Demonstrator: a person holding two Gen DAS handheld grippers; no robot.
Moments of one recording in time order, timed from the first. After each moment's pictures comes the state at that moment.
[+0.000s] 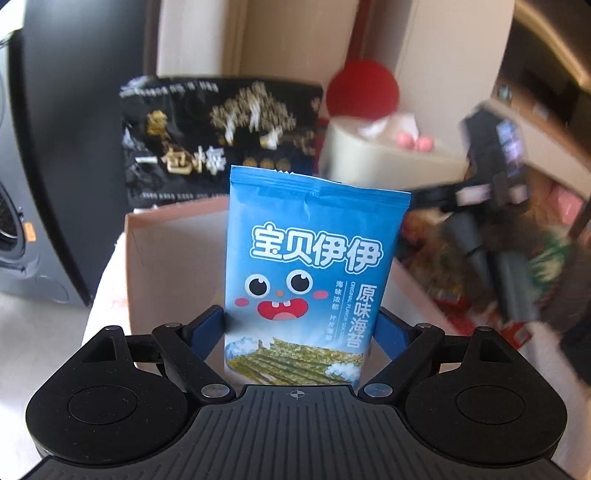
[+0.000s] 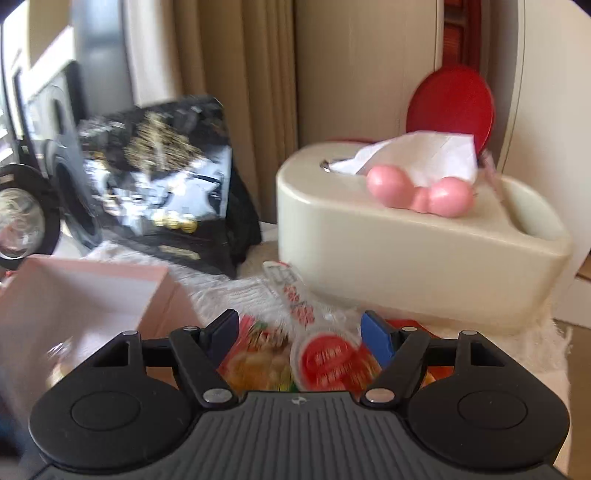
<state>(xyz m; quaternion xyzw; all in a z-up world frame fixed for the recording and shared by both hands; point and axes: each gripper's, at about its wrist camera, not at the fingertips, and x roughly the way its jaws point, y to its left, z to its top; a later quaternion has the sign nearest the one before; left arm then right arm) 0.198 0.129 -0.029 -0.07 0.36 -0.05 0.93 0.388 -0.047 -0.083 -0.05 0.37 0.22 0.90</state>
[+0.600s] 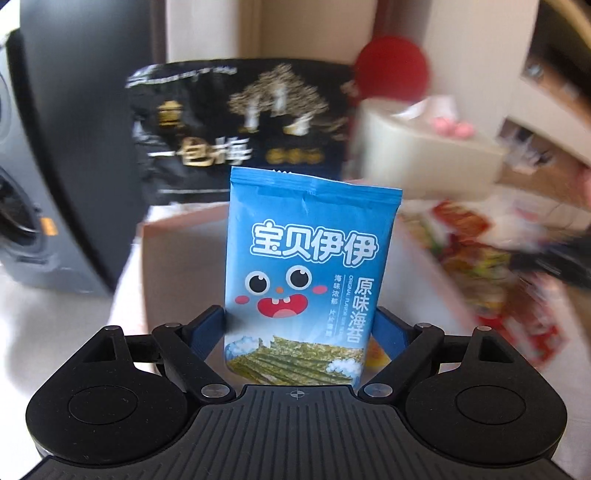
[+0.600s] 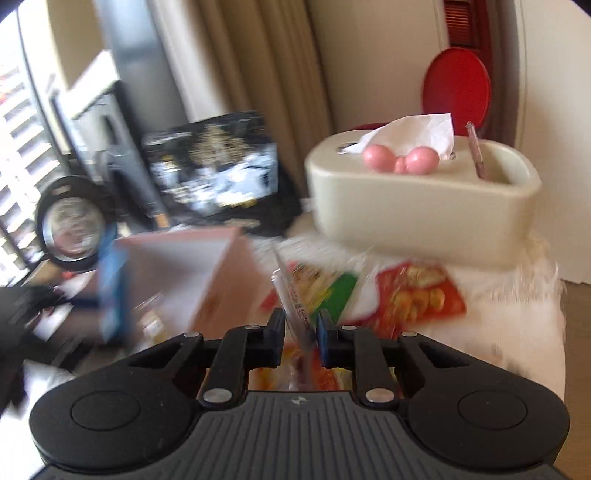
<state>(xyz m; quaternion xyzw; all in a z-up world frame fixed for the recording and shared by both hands) 0.242 0.134 -0.051 -0.02 0.43 0.00 0.90 0.284 -0.134 -0.038 0.00 0.39 0.33 0.86</state>
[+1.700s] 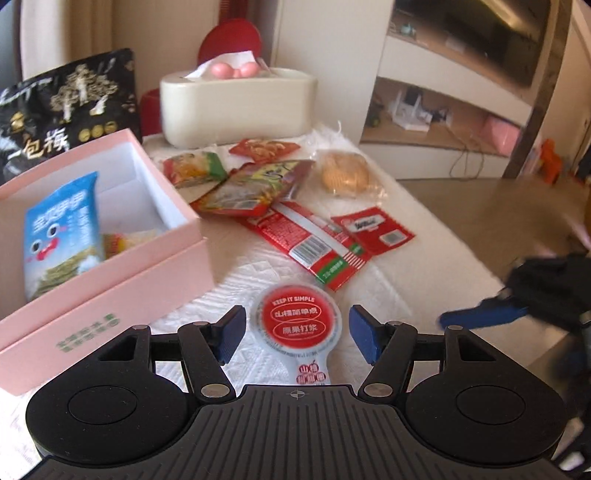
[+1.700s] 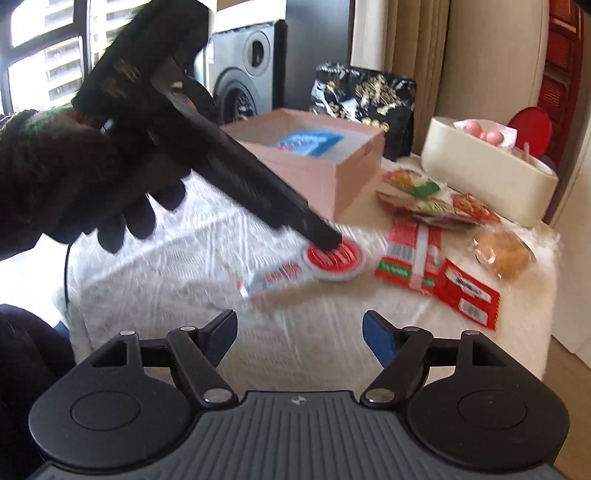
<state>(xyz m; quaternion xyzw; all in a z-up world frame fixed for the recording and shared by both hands) 0.149 -0.019 -0.071 0.01 0.39 -0.16 0.91 0.077 -0.181 -0.075 -0.18 0.32 0.41 0.84</state>
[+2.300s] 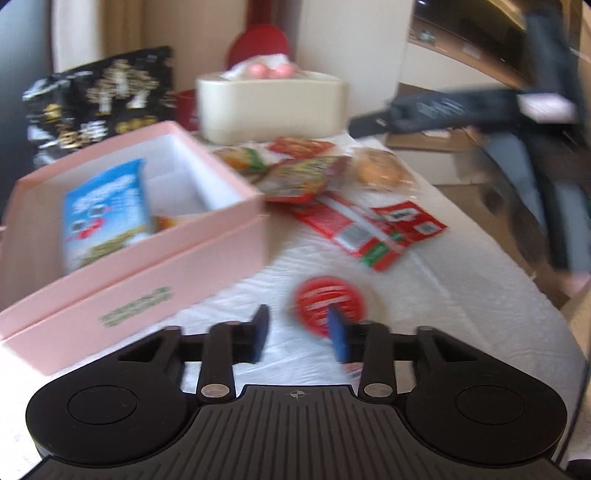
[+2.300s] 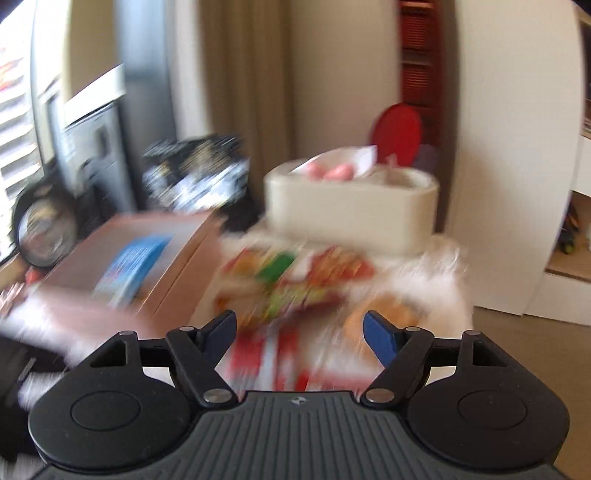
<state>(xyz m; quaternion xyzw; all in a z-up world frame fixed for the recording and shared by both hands) 0.126 0.019 -0.078 0.01 0.38 -0.12 0.92 0.240 -0.174 -0.044 -0.02 0.29 0.23 0.93</state>
